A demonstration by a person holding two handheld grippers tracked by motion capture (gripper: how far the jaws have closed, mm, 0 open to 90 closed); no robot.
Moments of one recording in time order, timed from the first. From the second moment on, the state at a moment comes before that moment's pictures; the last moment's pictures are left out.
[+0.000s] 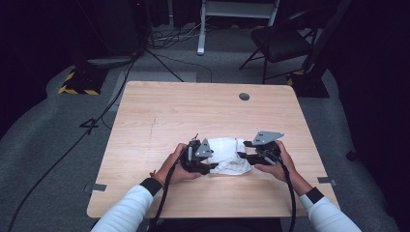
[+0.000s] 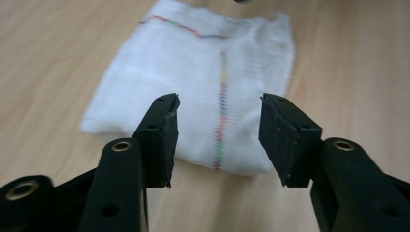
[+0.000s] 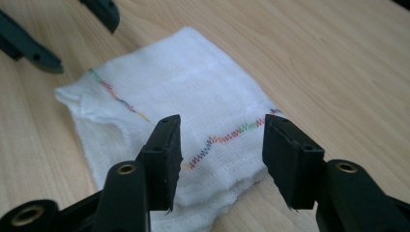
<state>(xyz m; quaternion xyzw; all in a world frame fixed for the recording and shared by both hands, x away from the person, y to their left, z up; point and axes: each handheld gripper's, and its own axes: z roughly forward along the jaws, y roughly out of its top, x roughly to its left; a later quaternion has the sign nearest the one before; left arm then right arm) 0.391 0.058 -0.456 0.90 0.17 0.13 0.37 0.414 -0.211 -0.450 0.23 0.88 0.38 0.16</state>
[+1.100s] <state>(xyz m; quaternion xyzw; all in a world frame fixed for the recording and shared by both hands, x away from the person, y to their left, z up) 0.418 0.062 -0.487 0.91 0.20 0.15 0.32 0.415 -0.217 -0.491 0.24 0.90 0.34 0.11</state>
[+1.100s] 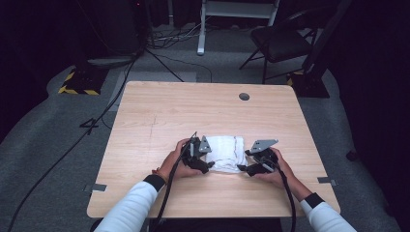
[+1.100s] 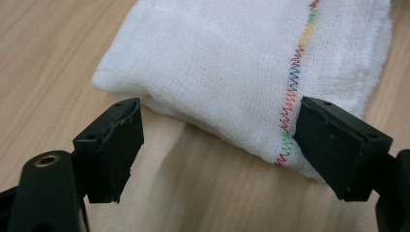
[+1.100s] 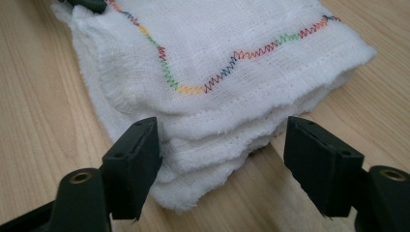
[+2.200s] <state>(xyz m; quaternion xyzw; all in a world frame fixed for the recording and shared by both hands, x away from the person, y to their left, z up) 0.380 0.101 -0.454 0.91 0.21 0.19 0.31 0.390 -0.242 -0.453 0.22 0.90 0.33 0.17</state>
